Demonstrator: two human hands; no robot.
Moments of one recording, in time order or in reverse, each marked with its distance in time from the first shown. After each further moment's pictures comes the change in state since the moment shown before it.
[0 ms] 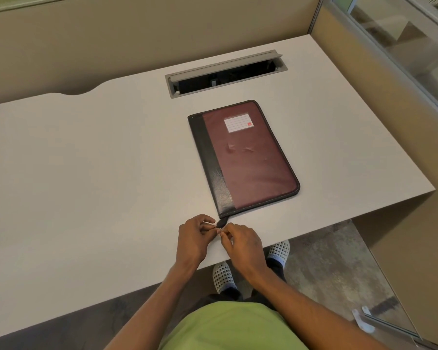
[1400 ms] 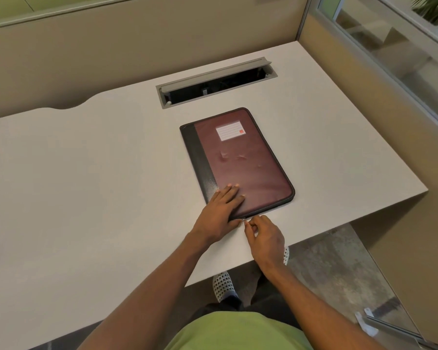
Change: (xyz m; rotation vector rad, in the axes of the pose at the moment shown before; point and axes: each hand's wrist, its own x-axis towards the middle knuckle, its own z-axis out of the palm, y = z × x) left_hand 0.086 0.046 0.039 0.660 -0.311 0.650; right_hand 0.025 0.053 -0.026 0.017 0.306 0.167
